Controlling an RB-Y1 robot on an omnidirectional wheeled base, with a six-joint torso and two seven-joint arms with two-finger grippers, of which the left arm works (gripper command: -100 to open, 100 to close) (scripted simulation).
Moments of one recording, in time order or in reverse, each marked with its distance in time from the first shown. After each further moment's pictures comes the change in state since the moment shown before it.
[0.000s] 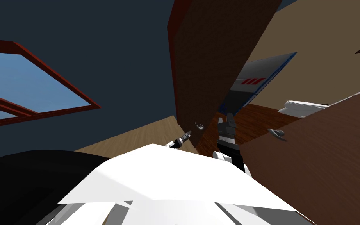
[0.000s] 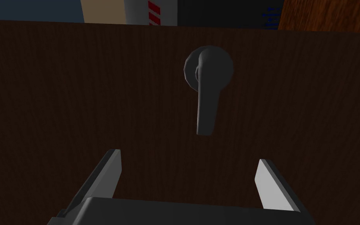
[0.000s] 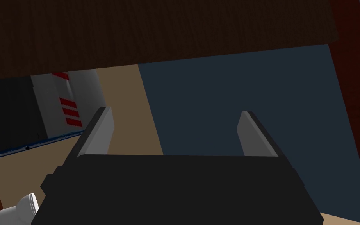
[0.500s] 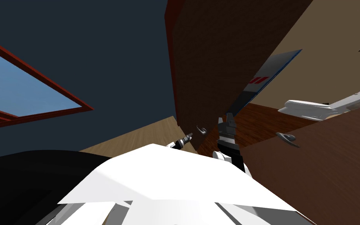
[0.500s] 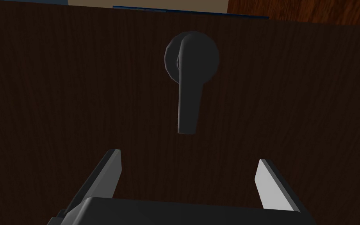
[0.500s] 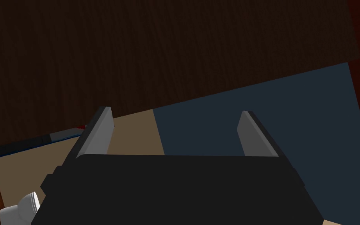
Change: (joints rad) arm -0.030 -0.023 -0.035 0.086 -0.018 -0.022 0.022
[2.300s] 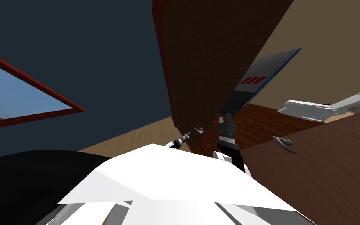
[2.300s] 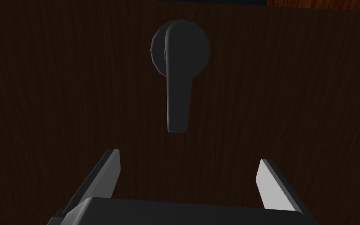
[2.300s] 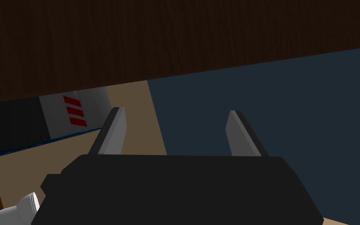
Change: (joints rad) arm 0.008 0.023 0.037 -0.005 0.025 0.023 -0.026
